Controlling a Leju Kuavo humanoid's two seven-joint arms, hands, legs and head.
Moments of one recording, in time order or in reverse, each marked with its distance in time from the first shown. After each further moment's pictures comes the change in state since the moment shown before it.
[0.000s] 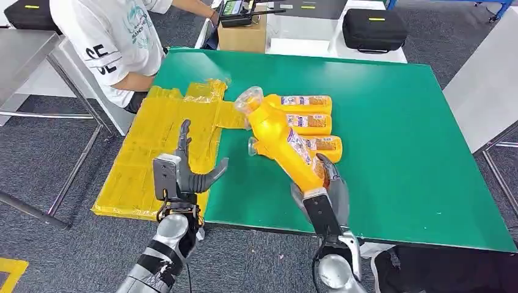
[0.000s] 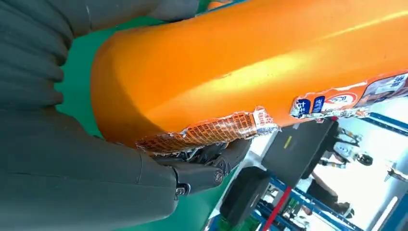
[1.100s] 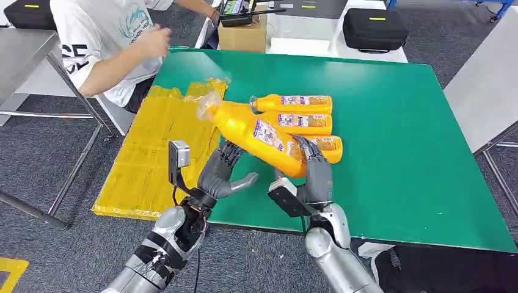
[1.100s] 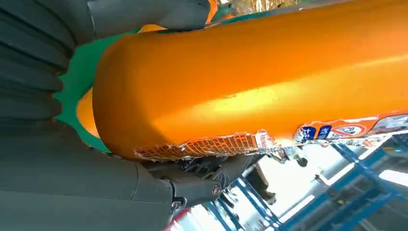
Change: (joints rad) left arm -0.058 0.061 -0.144 0.002 0.389 -0.517 0.211; right arm -0.255 0.004 0.121 0.365 0.214 -0.081 -0.104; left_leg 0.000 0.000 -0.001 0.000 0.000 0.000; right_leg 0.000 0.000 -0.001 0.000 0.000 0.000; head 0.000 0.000
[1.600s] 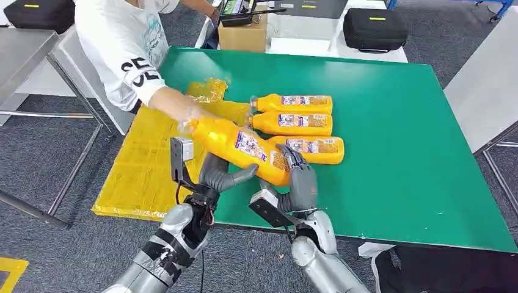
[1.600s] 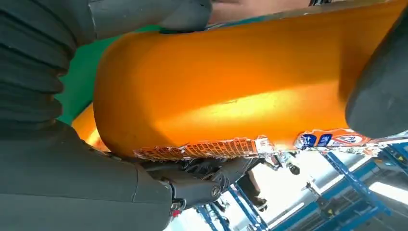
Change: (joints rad) left arm -0.030 -0.040 0.002 0.048 -0.012 0.184 -0.020; right arm -0.005 0.030 0.089 0.080 -0.007 -0.069 -0.002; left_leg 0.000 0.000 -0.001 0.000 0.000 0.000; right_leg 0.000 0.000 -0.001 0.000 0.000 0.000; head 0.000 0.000
